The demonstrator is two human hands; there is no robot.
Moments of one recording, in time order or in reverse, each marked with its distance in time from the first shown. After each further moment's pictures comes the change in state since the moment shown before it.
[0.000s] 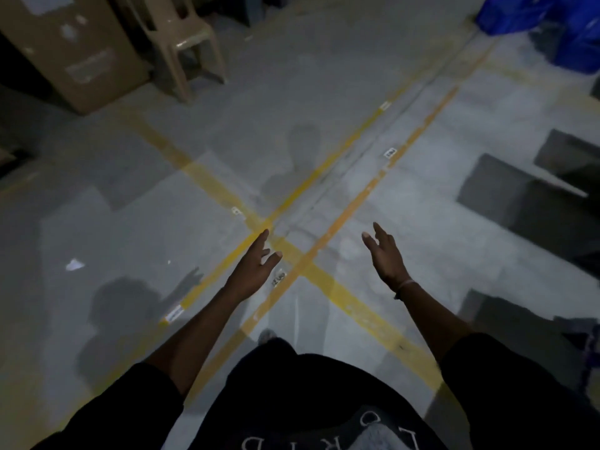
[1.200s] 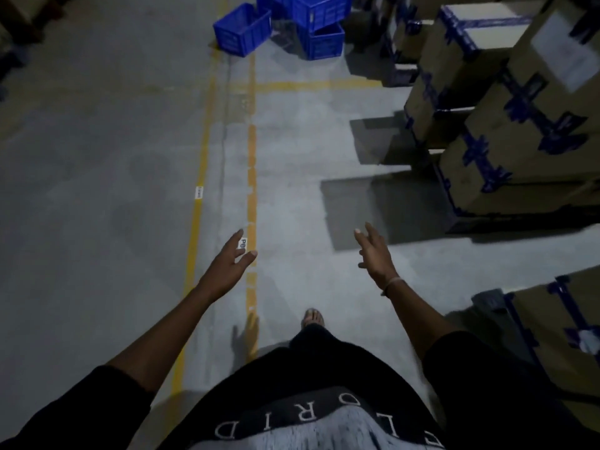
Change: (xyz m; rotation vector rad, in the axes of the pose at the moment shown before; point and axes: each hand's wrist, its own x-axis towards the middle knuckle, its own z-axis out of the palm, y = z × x) left_hand 0.755 0.467 0.315 0.281 -0.596 0.318; right_hand 0.537 0.096 -0.469 0.493 0.646 0.375
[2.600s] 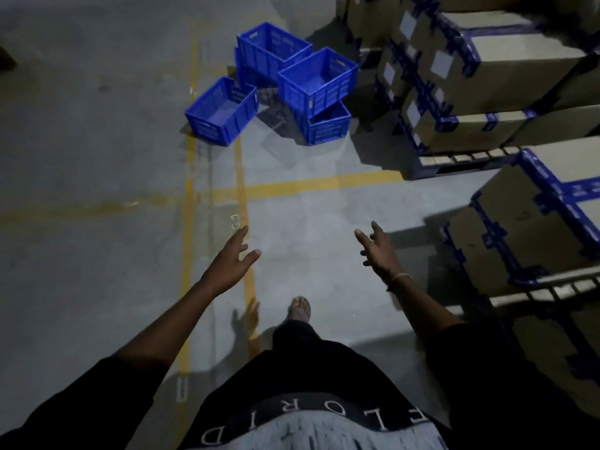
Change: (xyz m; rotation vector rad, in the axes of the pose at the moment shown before) left_hand 0.973 0.294 -0.307 0.102 -0.081 0.094; right_hand 0.907 -0.486 0.093 -0.064 0.142 -0.006
